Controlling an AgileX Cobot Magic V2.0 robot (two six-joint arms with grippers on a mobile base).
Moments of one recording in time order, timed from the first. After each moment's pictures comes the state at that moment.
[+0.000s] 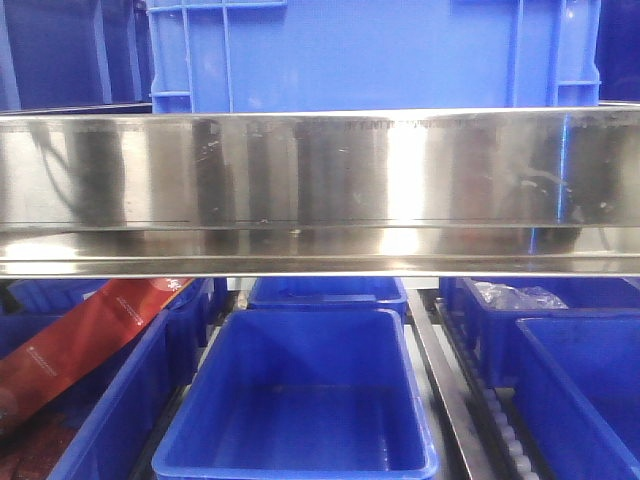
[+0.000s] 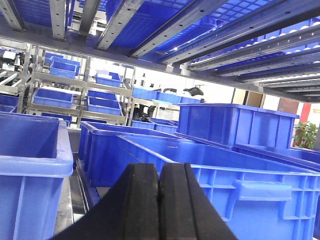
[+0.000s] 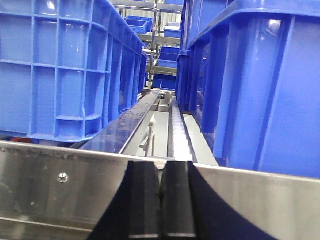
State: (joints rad) left arm -0.31 0.23 -0.45 -0.09 0.03 -0.08; right arm -0.06 0.01 0.00 0.12 0.00 -0.17
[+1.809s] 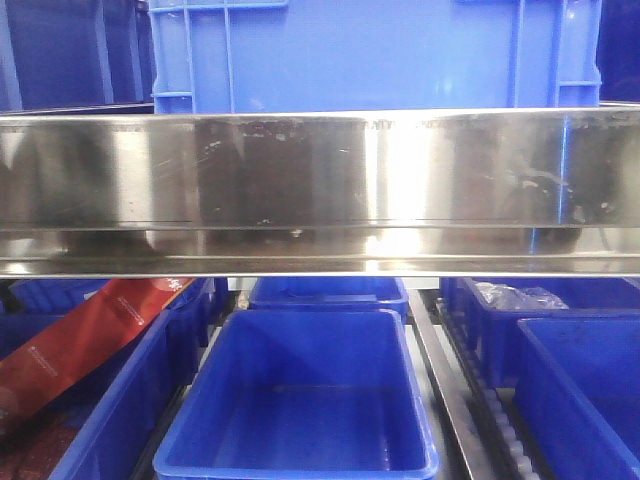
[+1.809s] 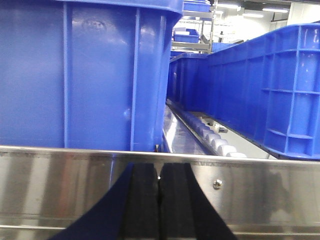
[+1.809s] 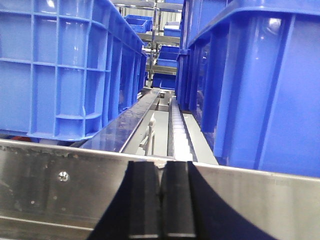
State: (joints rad) left arm -0.05 0.00 0.00 0.03 -0.02 -0.08; right arm -0.06 0.00 0.00 0.12 0.01 -0.17
